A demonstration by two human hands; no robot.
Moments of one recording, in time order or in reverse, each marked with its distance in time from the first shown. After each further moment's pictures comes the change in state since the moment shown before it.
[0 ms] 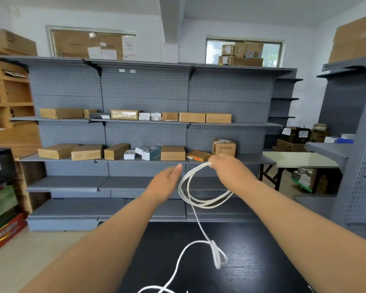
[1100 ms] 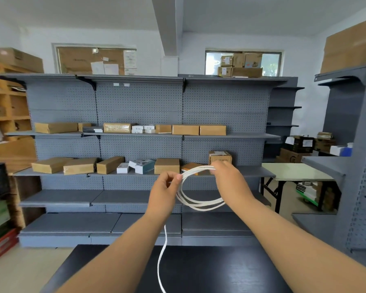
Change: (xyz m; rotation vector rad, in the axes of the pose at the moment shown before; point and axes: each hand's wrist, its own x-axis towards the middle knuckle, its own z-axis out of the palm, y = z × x) left_hand 0.054 0.061 0.083 -0.460 0.295 0.116; right_hand 0.022 0.096 -0.010 0.160 0.247 0.110
